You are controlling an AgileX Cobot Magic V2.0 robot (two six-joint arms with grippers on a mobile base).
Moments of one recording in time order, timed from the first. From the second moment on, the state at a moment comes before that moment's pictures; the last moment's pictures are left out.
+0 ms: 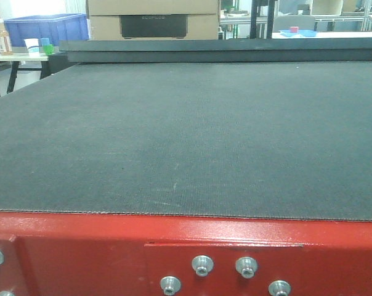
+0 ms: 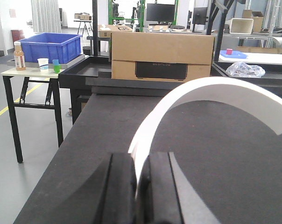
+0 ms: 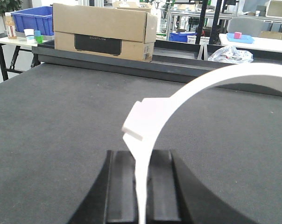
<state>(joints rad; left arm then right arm) -0.02 0.41 -0.64 -0.02 0.32 0.00 -0.02 0.28 -0.76 0.20 0.67 -0.19</state>
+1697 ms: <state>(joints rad) -0.02 0.41 -0.64 -0.02 0.32 0.00 -0.02 0.28 -0.76 0.20 0.67 -0.19</state>
